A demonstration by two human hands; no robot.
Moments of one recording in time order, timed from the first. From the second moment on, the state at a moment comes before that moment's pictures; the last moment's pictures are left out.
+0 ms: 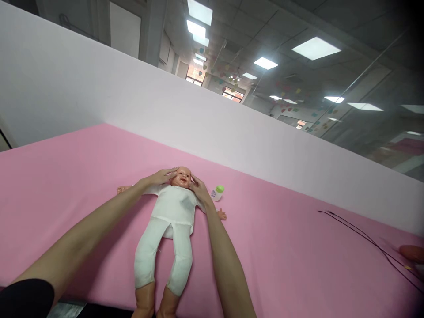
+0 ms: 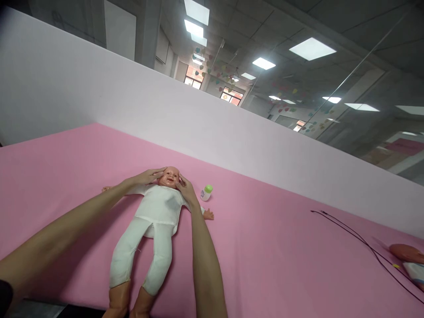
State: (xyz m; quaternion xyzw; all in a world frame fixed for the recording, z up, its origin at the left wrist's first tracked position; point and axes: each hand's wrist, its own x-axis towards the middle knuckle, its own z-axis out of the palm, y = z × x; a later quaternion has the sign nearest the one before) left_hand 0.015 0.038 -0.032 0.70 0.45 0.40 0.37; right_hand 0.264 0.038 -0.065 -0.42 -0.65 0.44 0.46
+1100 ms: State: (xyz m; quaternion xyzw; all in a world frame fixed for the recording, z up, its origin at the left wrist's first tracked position) left_hand 0.014 0.056 -0.073 0.77 0.37 0.37 0.37; right_hand 0.263 0.041 -0.084 -0.45 -0.69 0.37 0.43
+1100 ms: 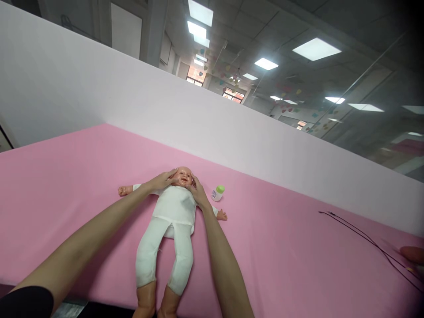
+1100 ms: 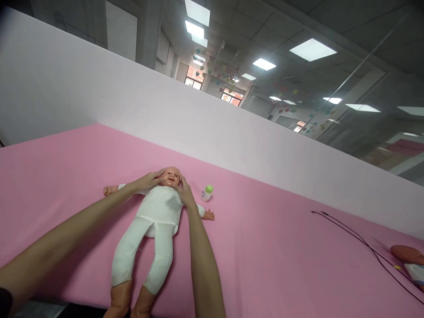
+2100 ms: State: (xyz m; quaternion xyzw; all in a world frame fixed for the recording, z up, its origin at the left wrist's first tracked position) left_hand -0.133 -0.025 -0.075 0.75 0.62 0.13 0.20; right_hand 0.403 -0.084 -0.084 -0.73 -0.64 0.13 0.21
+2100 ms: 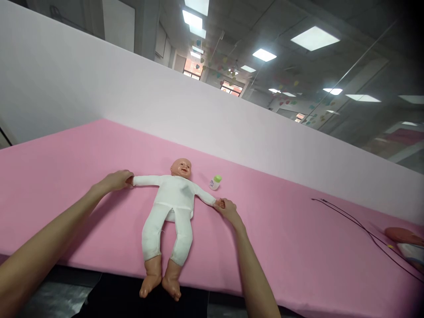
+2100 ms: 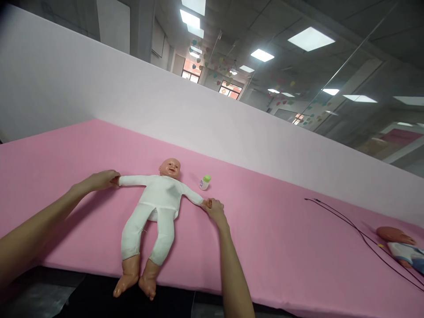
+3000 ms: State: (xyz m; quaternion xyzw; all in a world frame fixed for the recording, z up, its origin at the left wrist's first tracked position) left_hand -0.014 -0.061 -0.078 0.89 0.28 0.34 0.09; right_hand 0.270 -0.105 -0.080 -0.42 -0.85 0.10 0.29
